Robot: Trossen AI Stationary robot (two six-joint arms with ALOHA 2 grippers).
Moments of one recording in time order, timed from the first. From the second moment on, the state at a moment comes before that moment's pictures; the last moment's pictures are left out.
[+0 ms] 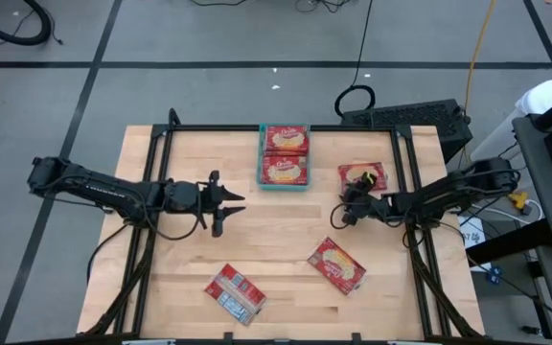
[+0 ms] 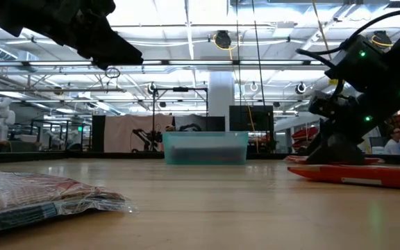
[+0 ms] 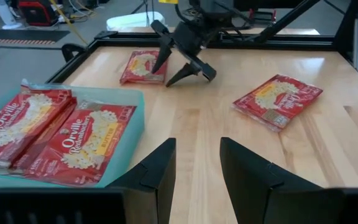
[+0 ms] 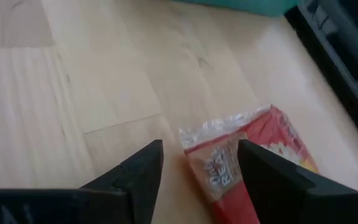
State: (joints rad) left arm -0.11 1.01 0.49 0.19 -0.21 -0.04; right arm 0.01 1.33 0.15 0.28 0.66 0.04
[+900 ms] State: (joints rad) left arm -0.08 1.01 0.49 0.19 -0.21 -0.08; right arm 0.10 1.27 0.23 0.16 0.74 0.10
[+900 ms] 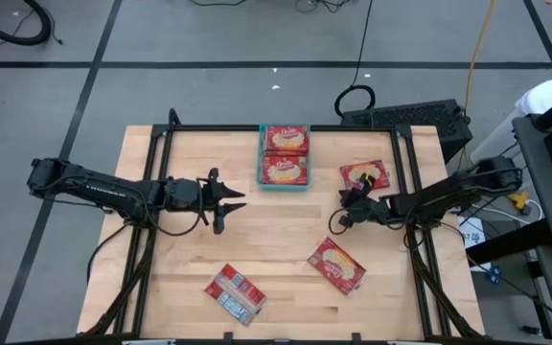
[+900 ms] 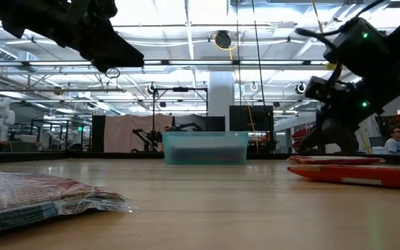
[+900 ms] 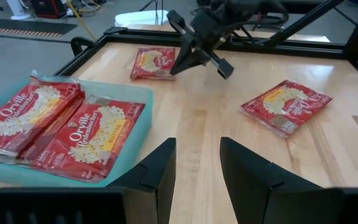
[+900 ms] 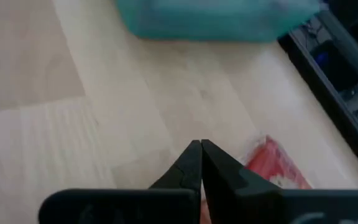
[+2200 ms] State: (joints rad) left arm -0.07 1.01 0.48 0.24 -0.23 -0.08; right arm 0.01 1.36 0.14 0.27 0.68 0.26
